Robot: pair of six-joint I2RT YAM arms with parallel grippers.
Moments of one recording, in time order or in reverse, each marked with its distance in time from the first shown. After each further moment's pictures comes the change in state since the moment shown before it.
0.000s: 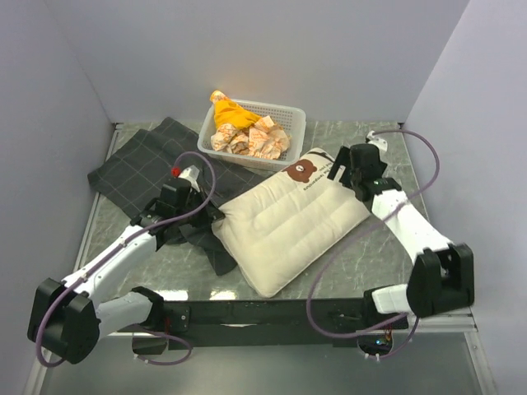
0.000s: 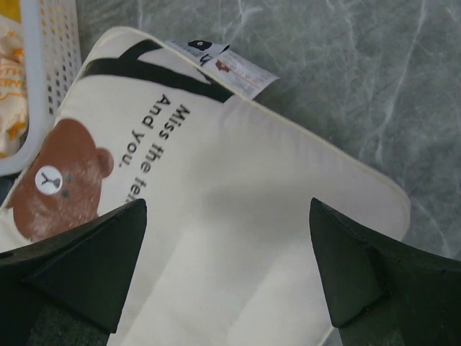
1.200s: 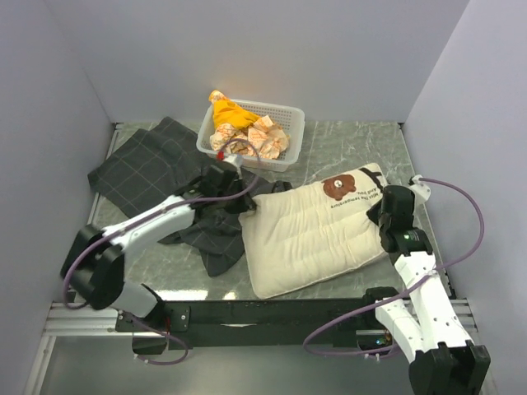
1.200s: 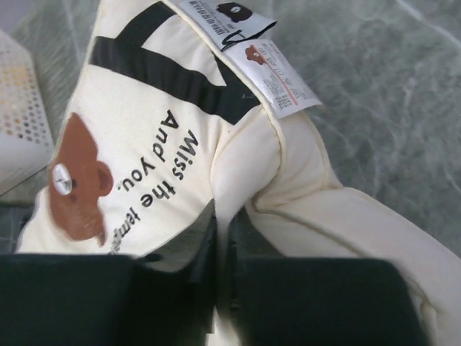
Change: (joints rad) left arm -0.209 0.328 0.279 0.005 -0.090 0.007; right arm -0.155 -0.514 -0.306 -0.146 -0.001 0.176
